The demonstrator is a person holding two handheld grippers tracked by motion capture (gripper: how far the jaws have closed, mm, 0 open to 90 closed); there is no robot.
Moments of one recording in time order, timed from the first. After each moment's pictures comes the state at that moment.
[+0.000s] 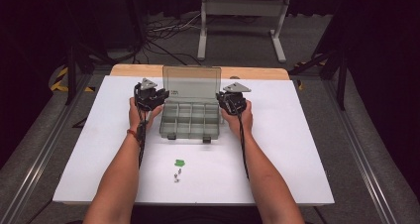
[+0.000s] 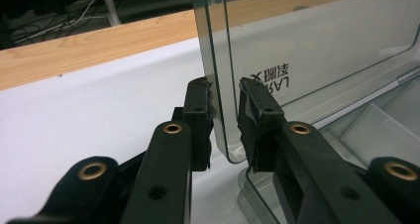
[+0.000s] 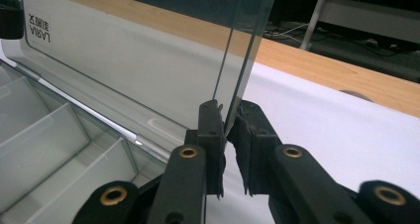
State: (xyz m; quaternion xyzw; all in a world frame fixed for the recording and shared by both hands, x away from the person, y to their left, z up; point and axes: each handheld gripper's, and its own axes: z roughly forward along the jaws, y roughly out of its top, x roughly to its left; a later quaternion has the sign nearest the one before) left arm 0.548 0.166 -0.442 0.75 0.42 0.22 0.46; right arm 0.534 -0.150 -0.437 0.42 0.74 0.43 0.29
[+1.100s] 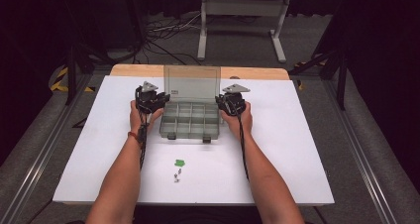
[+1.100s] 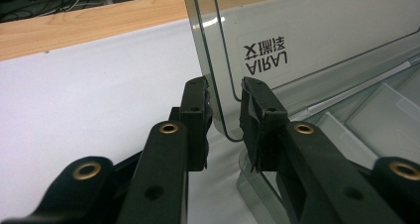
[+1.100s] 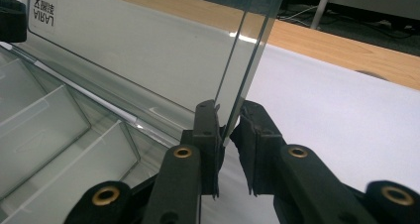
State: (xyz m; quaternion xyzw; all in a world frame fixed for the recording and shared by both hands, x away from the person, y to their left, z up) left arm 0.547 0.165 -0.454 0.75 0.43 0.21 0.45; right arm 0.537 -0.150 -0.444 0.43 0.75 0.42 0.27
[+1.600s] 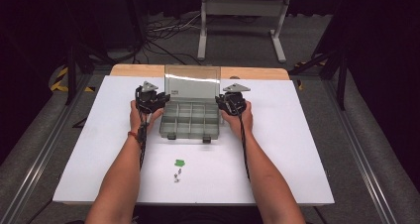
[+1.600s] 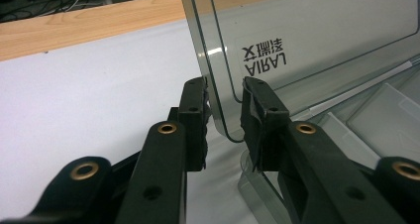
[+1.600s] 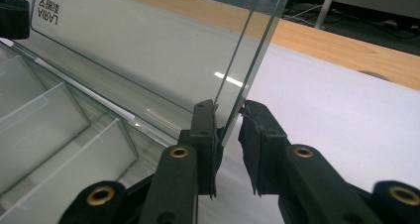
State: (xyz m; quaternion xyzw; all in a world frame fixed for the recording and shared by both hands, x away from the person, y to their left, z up) left arm 0.549 0.166 -0.455 0.75 0.43 0.20 0.45; right arm 0.539 -0.152 -0.444 0.43 0.76 0.42 0.26
